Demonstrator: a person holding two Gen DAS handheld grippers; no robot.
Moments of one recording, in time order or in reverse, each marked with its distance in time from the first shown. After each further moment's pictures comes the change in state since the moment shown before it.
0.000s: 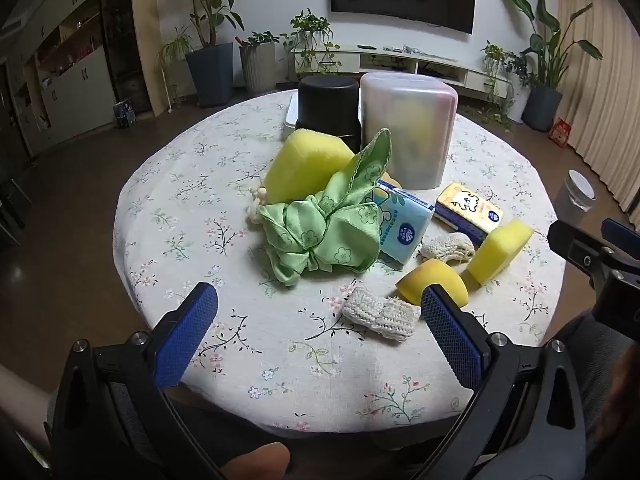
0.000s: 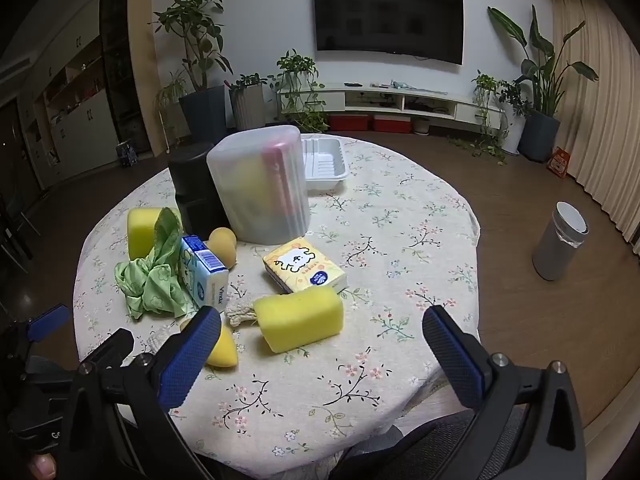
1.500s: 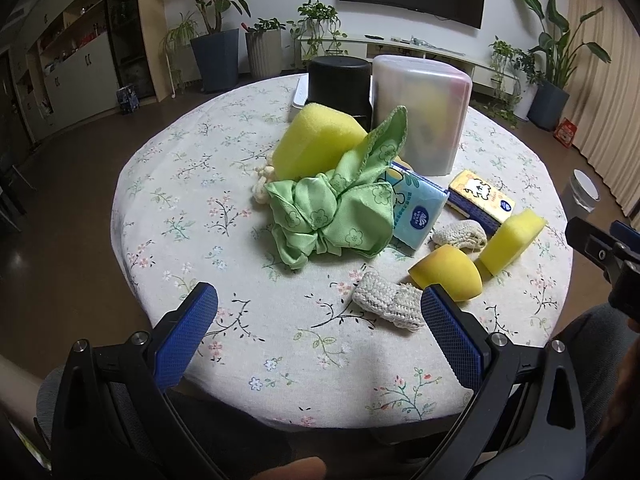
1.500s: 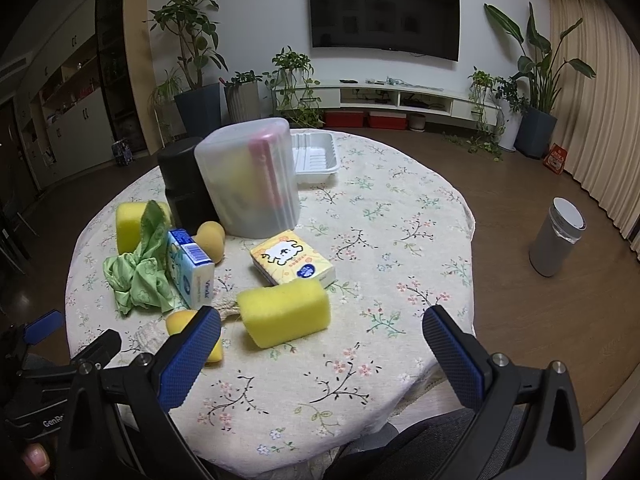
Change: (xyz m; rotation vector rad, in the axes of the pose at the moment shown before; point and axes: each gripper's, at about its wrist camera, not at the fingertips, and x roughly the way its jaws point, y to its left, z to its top) left arm 0.013 0.003 -0.009 -0.020 0.046 0.003; right arm 0.009 -0.010 -0.008 0.002 0.003 -0.010
